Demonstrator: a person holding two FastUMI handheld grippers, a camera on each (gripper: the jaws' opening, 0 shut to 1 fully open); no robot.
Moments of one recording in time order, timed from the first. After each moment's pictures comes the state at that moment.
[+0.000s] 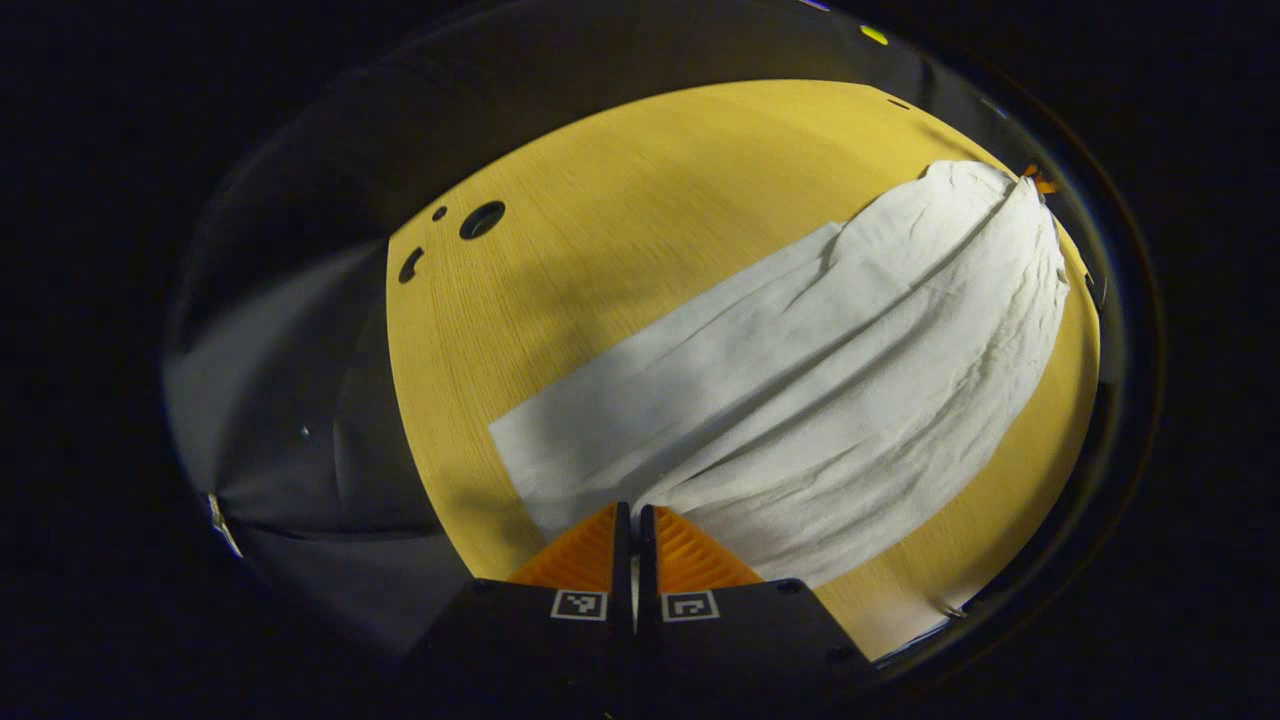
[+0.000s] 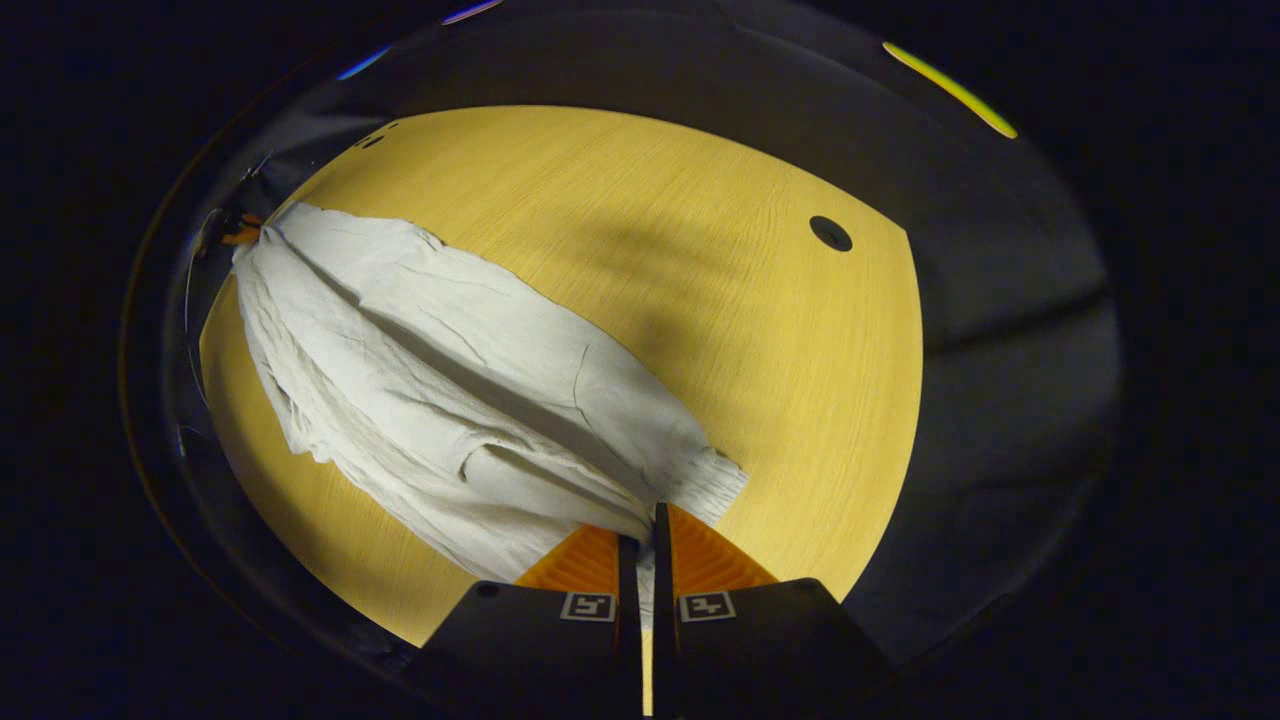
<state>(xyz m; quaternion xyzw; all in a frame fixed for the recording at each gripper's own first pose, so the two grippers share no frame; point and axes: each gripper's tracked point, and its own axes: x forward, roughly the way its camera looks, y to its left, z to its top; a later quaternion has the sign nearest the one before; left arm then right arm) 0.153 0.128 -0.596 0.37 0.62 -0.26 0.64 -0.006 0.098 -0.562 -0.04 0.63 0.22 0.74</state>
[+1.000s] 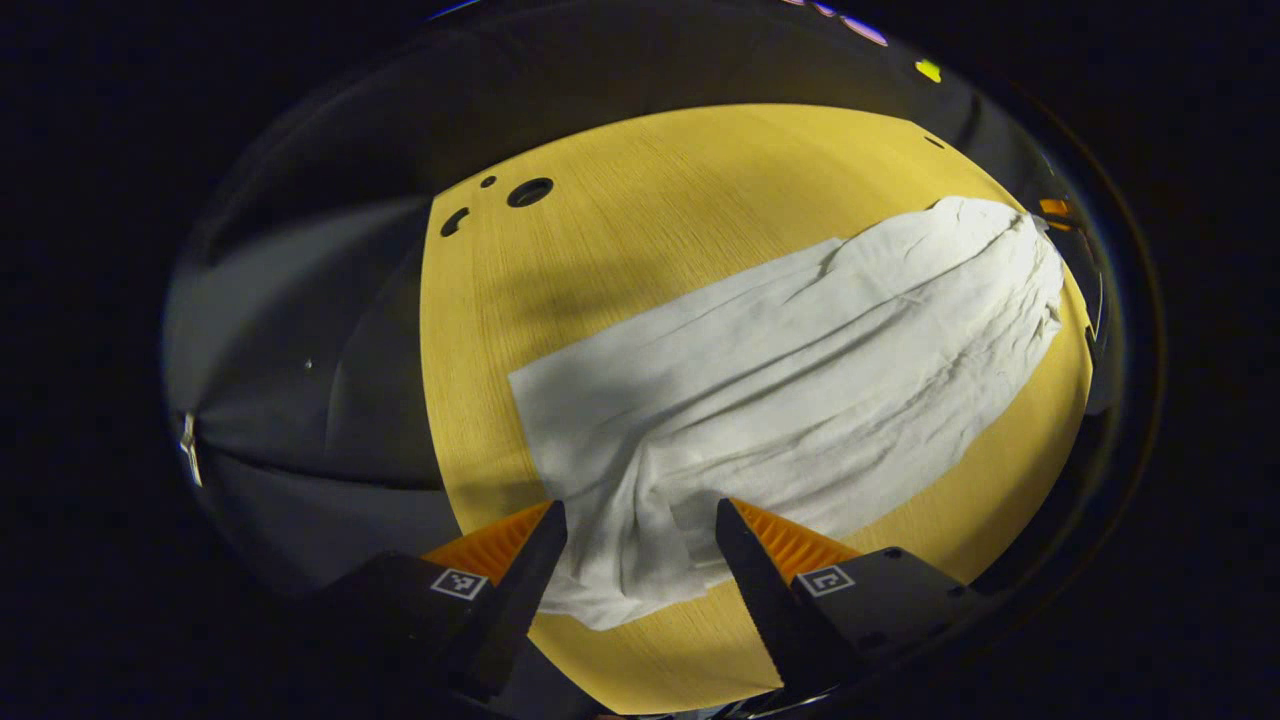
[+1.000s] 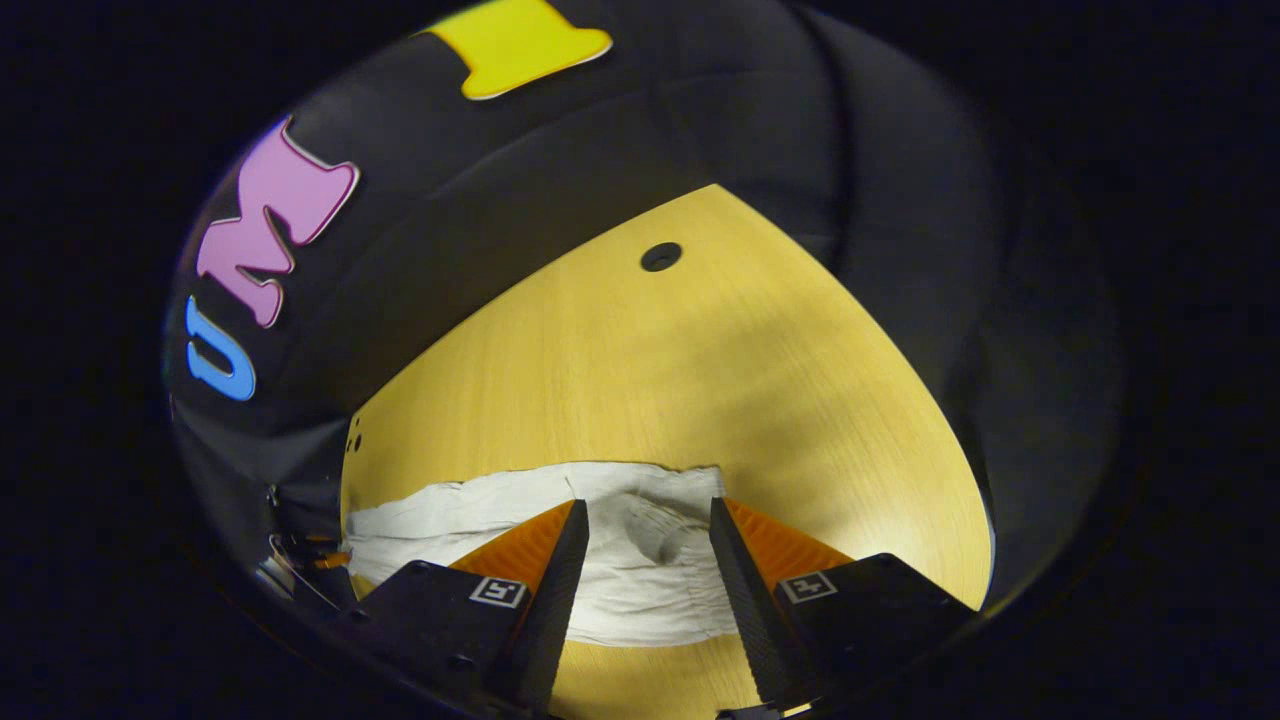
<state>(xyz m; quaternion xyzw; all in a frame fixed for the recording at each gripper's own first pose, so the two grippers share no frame) 0.121 0.140 -0.558 0.30 0.61 -0.22 0.70 -0.004 0.035 -0.530 0.33 0.53 -0.05 0.78</state>
